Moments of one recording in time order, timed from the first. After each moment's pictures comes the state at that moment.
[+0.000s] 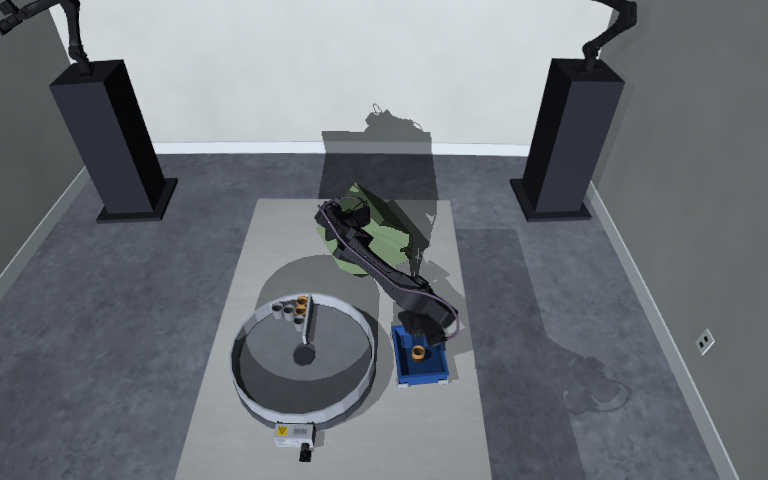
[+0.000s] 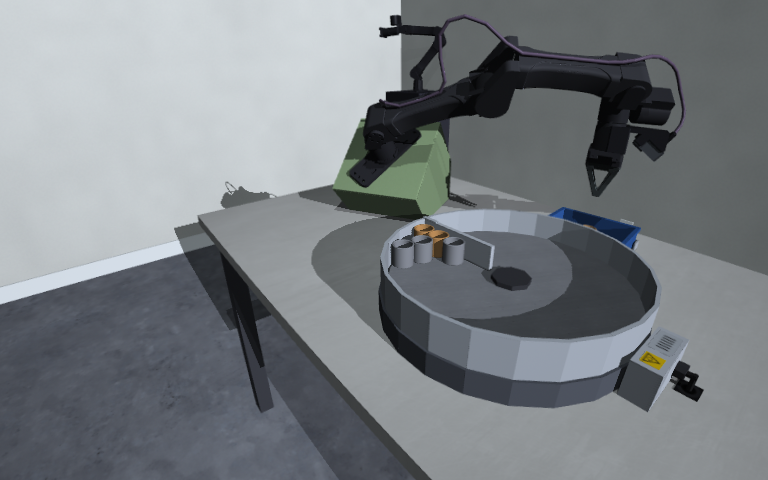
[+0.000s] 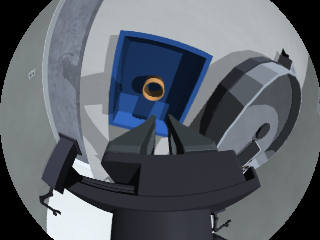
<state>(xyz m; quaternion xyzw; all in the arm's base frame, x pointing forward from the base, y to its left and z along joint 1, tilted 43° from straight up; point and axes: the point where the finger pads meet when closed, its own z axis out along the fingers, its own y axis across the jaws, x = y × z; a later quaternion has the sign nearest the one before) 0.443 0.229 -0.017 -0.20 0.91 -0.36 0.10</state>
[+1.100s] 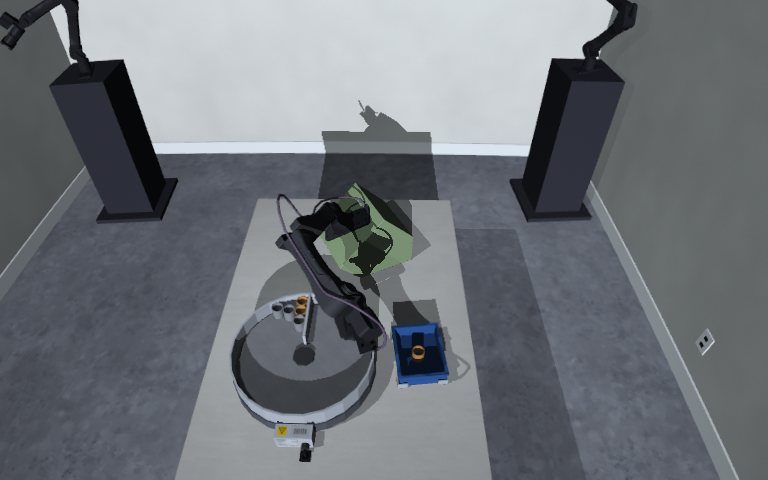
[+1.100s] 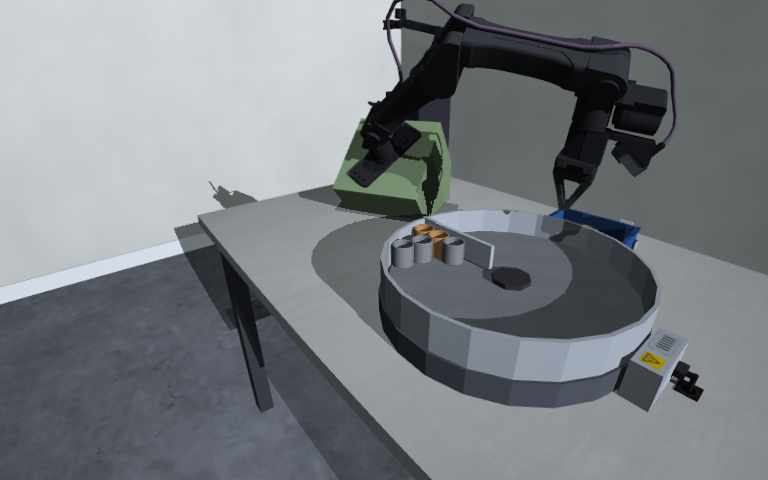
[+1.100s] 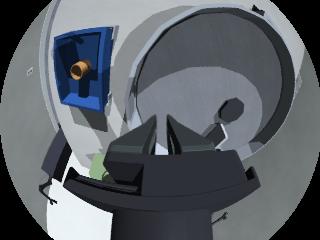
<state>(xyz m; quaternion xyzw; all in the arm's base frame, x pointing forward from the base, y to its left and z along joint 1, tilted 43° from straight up) 0.443 0.102 0.102 -0.17 0.92 -0.35 0.06</state>
